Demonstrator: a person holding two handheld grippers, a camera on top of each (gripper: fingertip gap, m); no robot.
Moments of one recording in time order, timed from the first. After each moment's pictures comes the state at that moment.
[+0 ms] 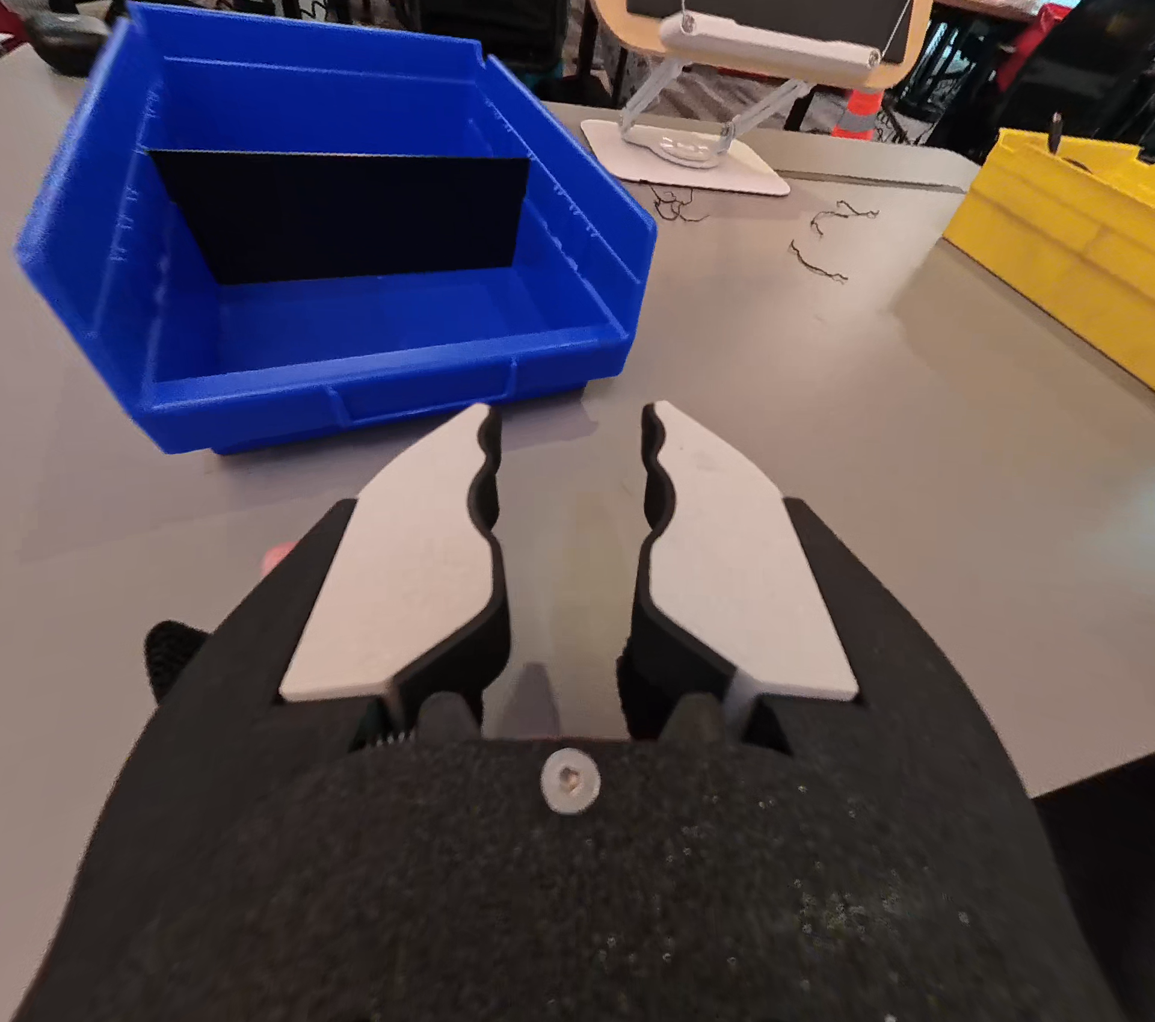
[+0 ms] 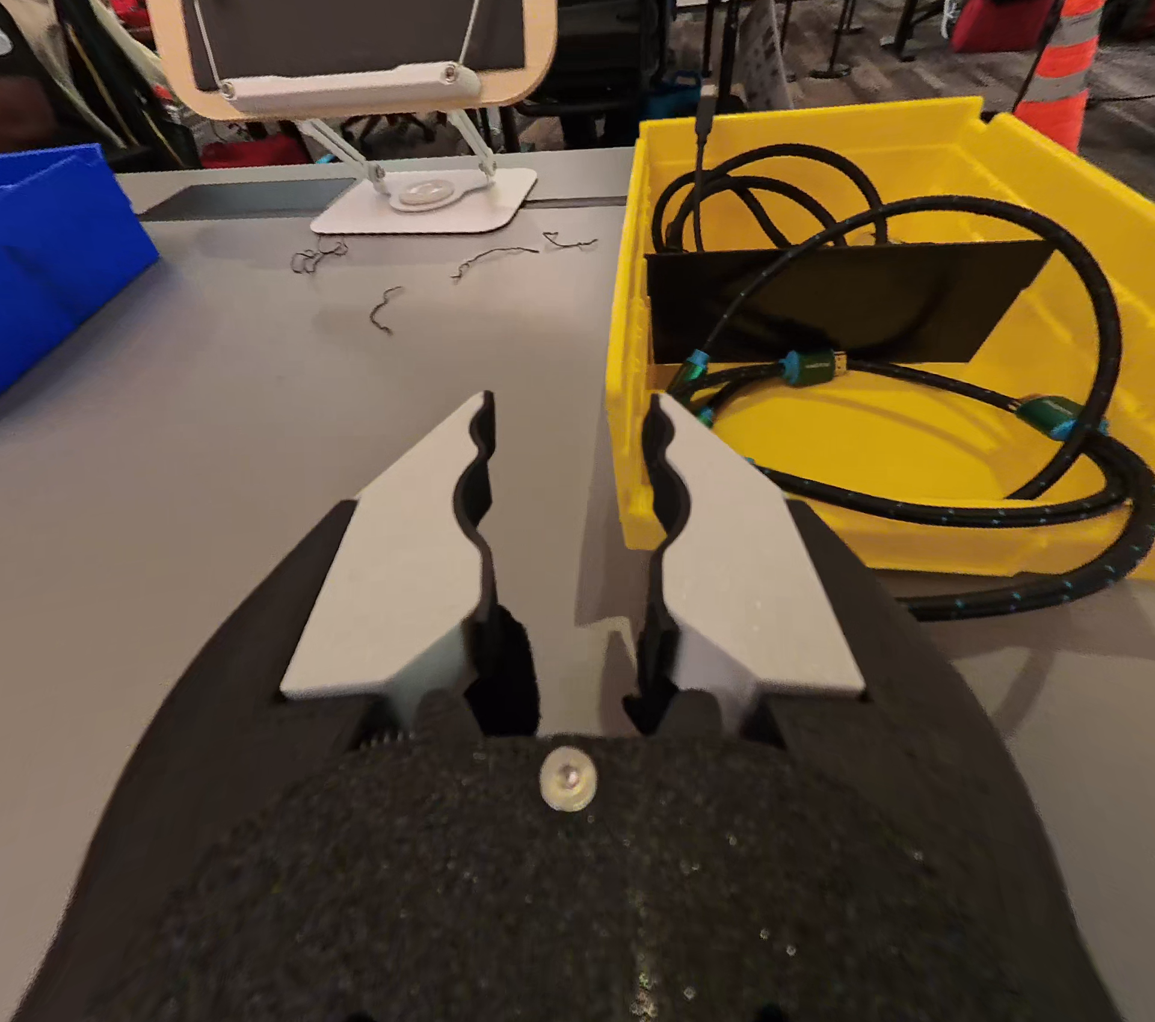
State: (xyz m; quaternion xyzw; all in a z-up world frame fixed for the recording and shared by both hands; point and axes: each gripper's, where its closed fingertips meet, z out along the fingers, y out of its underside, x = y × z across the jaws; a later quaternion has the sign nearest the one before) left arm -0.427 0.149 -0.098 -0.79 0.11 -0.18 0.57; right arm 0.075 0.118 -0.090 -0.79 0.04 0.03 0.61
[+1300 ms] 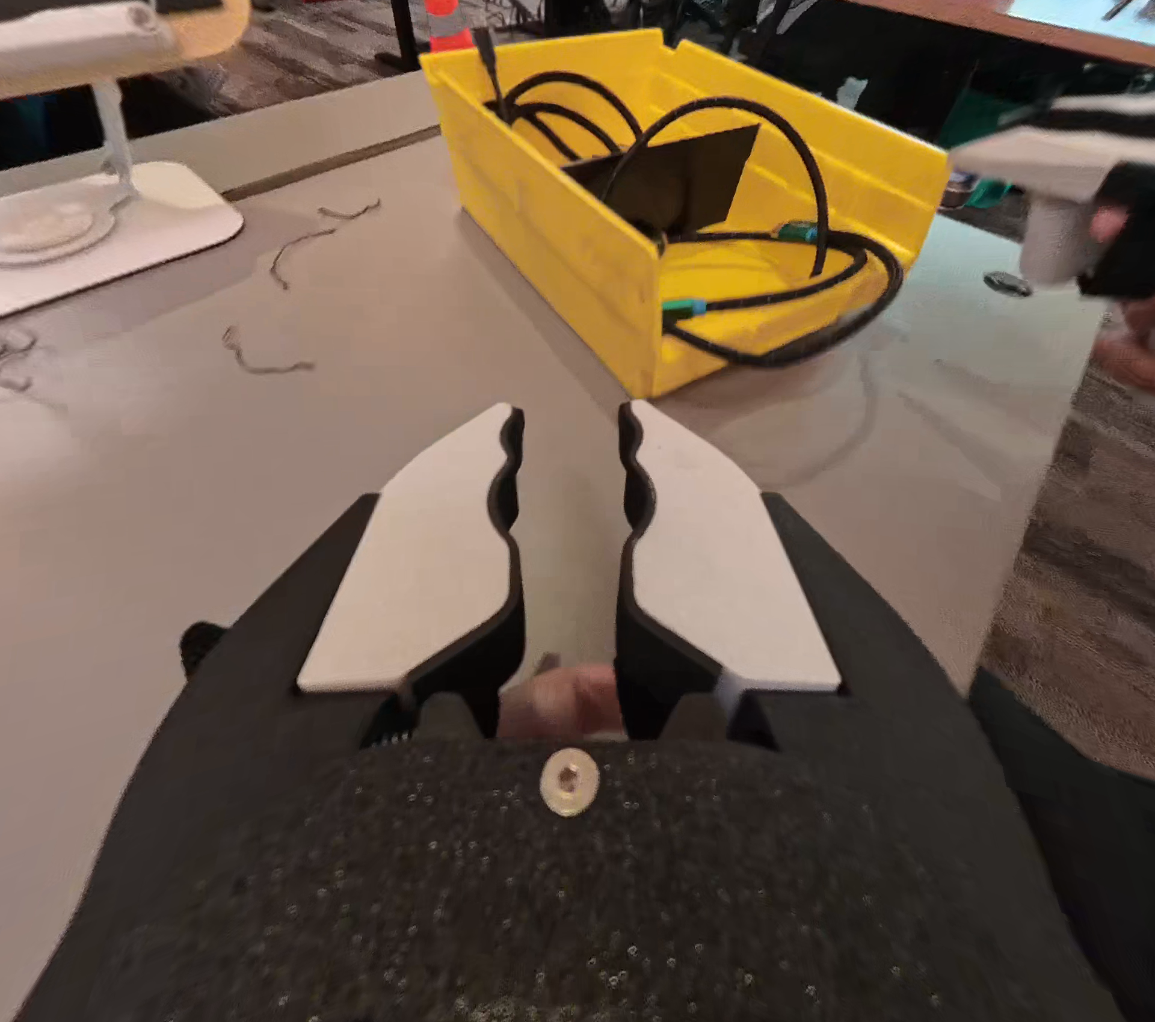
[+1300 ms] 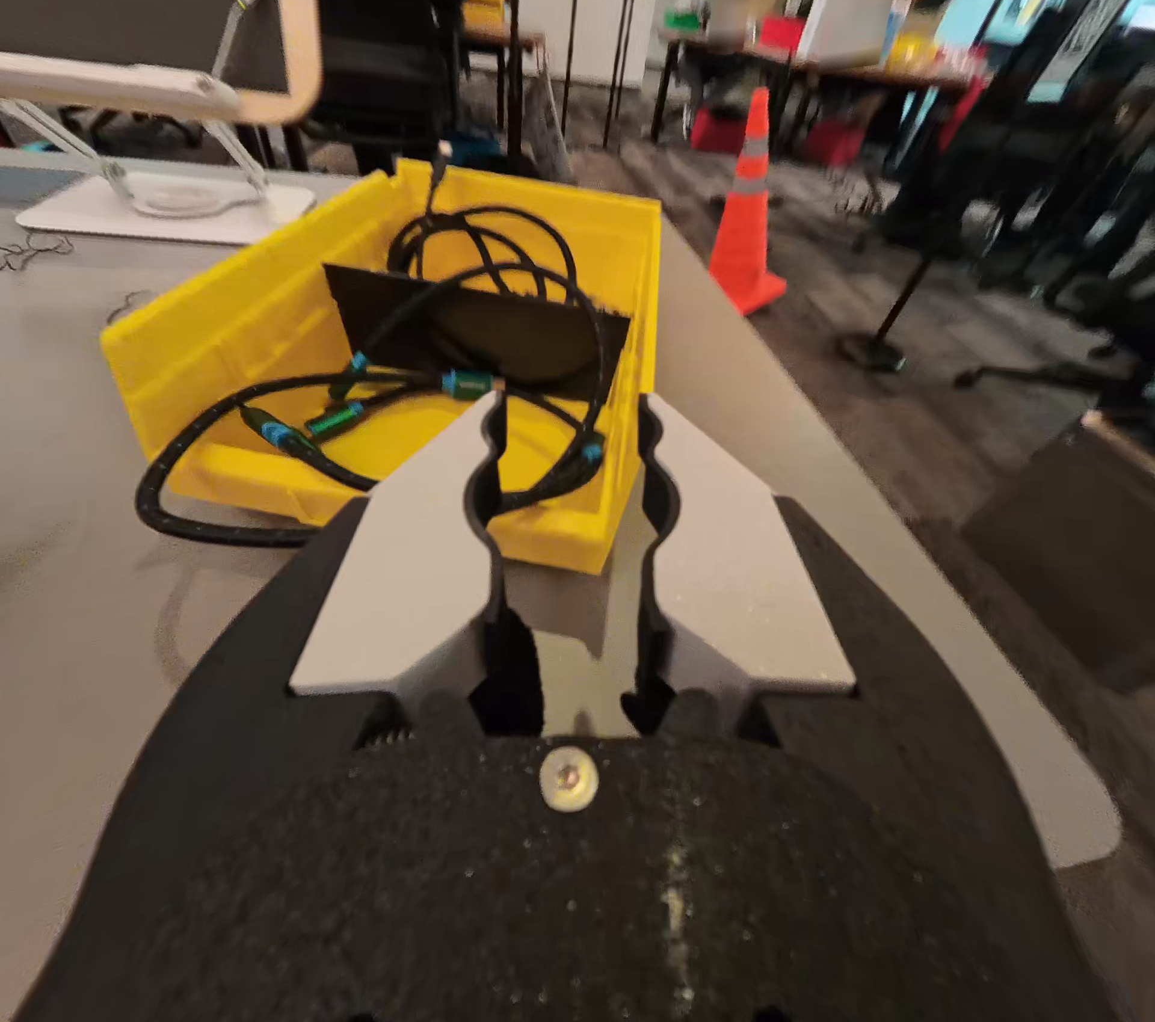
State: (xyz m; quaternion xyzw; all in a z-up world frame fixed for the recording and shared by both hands) left arm -0.089 0.123 -0.090 -0.72 0.38 -0.29 0.50; right arm 0.159 0.054 -0.066 -0.76 0.08 -0.14 0.62
